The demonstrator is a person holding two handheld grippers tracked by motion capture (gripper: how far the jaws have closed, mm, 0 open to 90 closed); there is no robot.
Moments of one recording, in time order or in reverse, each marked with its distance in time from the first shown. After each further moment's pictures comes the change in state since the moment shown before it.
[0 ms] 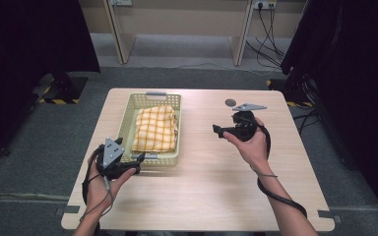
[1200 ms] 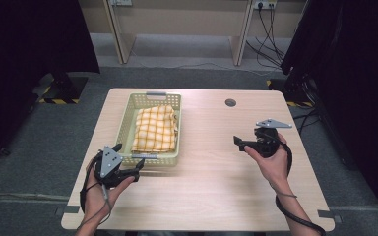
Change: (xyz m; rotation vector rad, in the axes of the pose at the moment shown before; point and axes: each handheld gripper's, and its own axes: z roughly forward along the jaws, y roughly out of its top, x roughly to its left) left arm -0.008 -0.011 -0.015 -0.034 -0.006 0.021; right arm -0.033 -0.054 -0.040 -0.035 -0.090 0.048
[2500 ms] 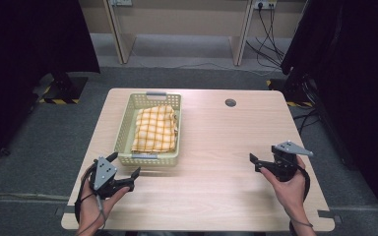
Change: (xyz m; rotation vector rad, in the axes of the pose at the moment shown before) left arm 0.000 -0.029 -0.014 -0.011 -0.009 -0.006; right arm -0.013 -0.061 -0.045 -0.061 -0.074 0.013
